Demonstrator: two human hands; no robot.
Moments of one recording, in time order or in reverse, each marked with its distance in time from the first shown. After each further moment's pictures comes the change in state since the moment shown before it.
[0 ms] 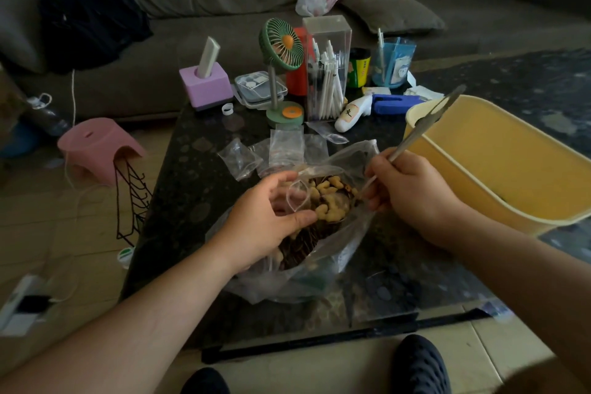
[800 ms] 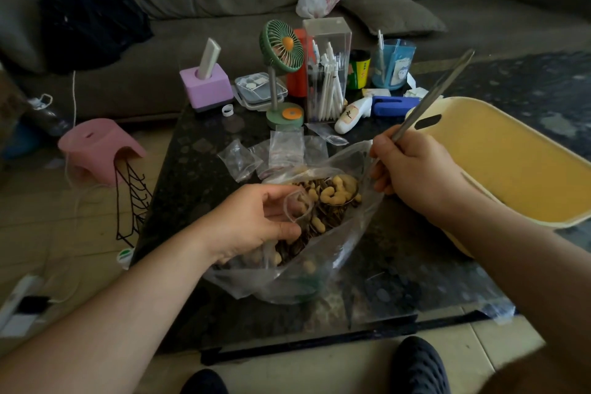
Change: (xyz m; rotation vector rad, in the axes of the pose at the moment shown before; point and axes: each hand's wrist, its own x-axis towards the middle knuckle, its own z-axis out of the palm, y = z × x) left_hand 0.008 0.001 -0.024 -0.013 -0.222 -0.083; right_hand 0.001 -0.028 -0.010 -0.159 0.087 -0.135
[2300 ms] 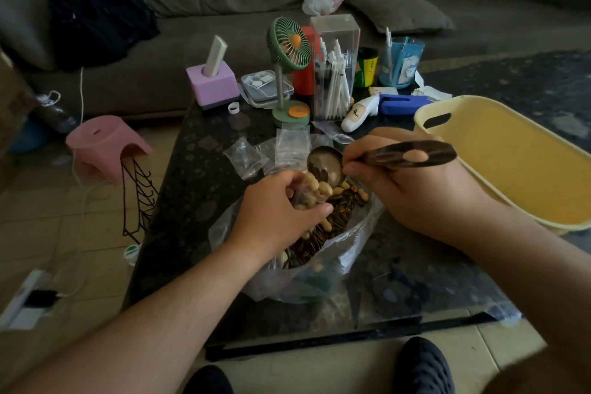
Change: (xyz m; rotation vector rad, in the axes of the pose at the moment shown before) left_hand 0.004 0.011 0.035 0.390 0.425 0.092; right_hand -0.017 -0.013 0.000 -0.391 -0.006 -0.861
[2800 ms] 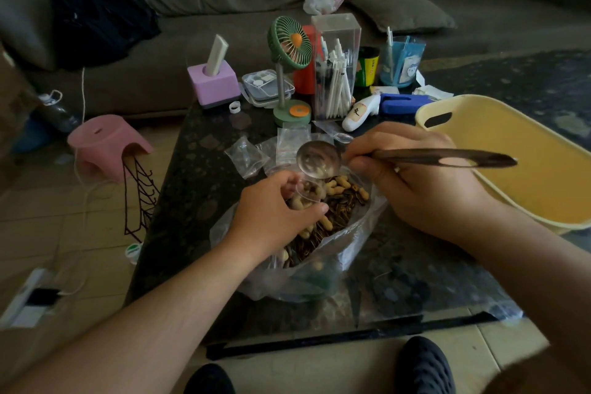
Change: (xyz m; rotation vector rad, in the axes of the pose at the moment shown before) left_hand -0.006 0.003 -0.009 -0.077 -0.033 -0.050; right_hand -0.003 0.007 0.000 0.045 0.043 -0.022
